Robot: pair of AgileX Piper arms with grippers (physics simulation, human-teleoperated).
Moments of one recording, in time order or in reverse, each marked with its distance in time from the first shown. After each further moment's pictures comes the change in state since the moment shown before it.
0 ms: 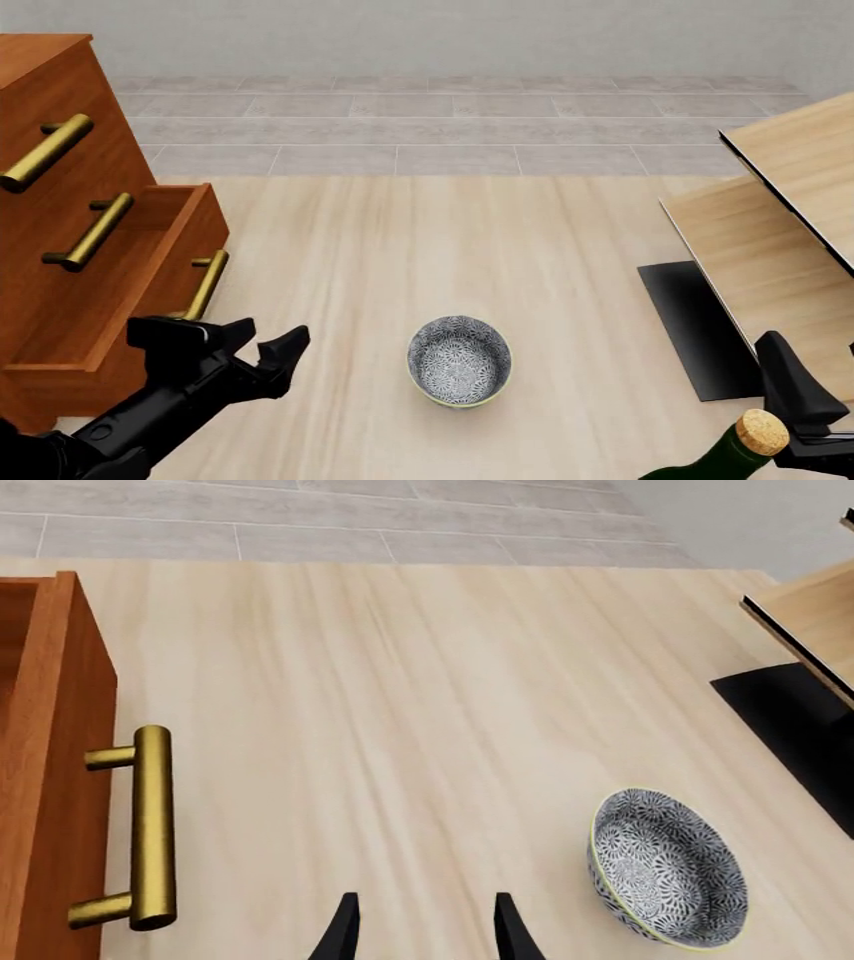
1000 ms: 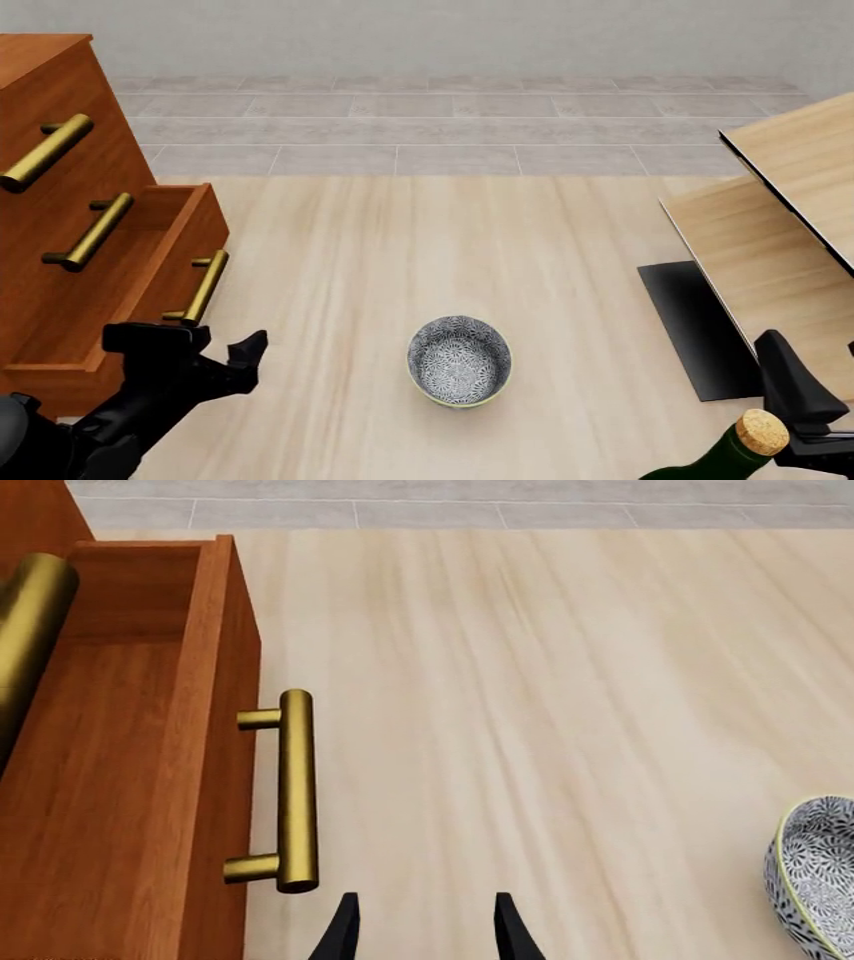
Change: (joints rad) left arm 0.215 0.195 0.006 -0.120 0.137; right arm 0.002 0.008 0.001 -0.010 0.010
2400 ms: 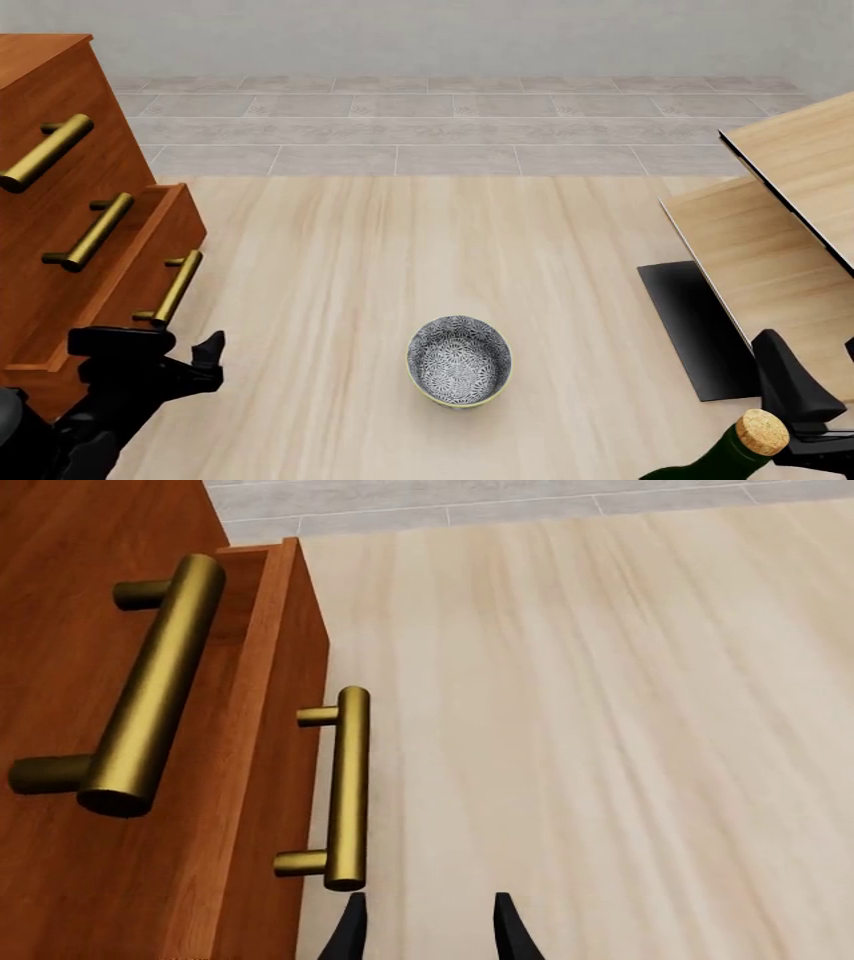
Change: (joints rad) left arm 0.209 0.122 0.004 -0.130 0.165; right arm 0.008 0.012 0.000 -0.008 -0.001
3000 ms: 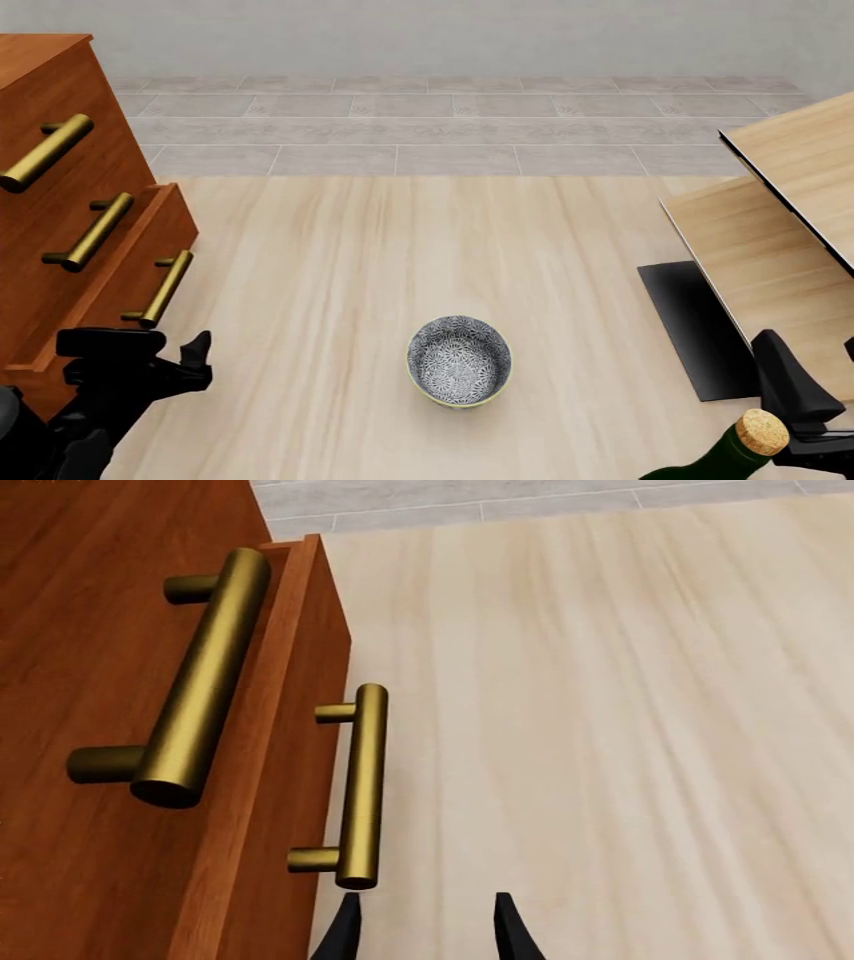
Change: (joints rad) left arm 0.054 0.027 -0.006 -0.021 0.044; right arm 0.001 0.002 0.001 -0.003 -0.003
